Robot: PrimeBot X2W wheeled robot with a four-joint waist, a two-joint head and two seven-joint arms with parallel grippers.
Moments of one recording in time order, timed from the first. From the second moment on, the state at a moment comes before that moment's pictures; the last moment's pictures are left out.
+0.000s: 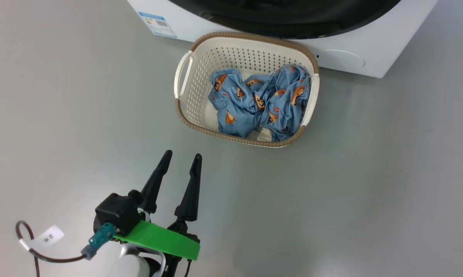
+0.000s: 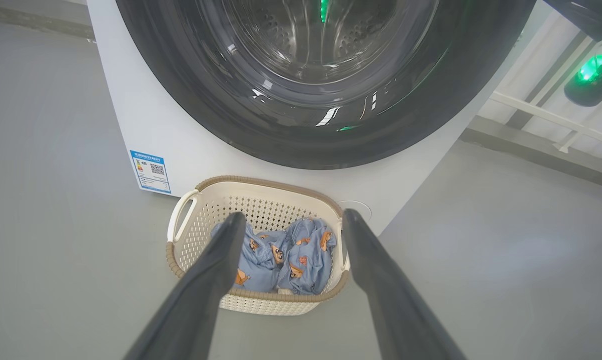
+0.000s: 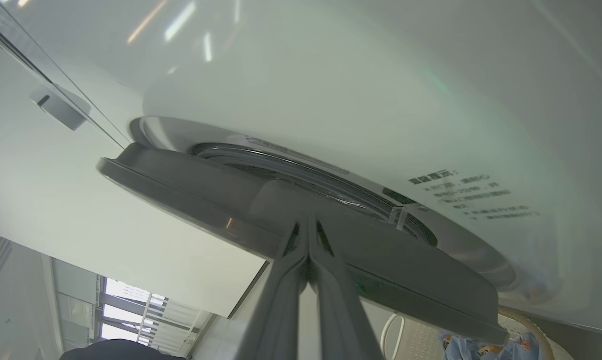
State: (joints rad) left arm -0.23 0.04 -0.38 0.06 -0.45 -0.06 -0.26; right arm -1.17 -0.56 0.28 0.58 1.61 0.13 0.44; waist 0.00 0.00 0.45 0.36
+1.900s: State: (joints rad) left arm -0.18 0.04 -0.35 0.10 -0.43 -0.06 -0.26; right arm -0.91 -0.48 0.56 0.43 1.56 0.12 0.45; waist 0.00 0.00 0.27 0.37
